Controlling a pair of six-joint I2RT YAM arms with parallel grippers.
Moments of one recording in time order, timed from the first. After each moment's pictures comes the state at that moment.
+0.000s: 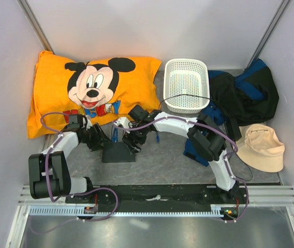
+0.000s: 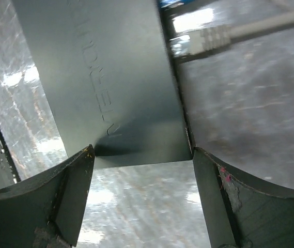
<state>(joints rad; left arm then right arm) 0.12 1.34 0.62 -0.44 0.45 -0.44 0.88 2.14 1.59 -0.56 -0.50 -0.24</state>
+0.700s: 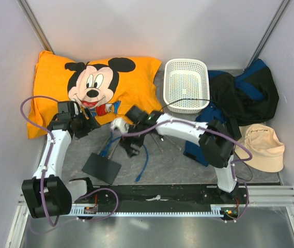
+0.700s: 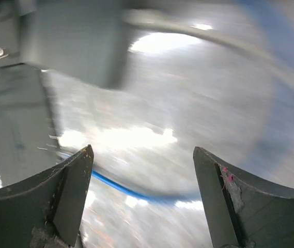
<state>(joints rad) 0.12 1.16 0.88 -0.65 0.18 -0.41 1.01 2.00 1.56 -0.60 -0.48 -0.24</state>
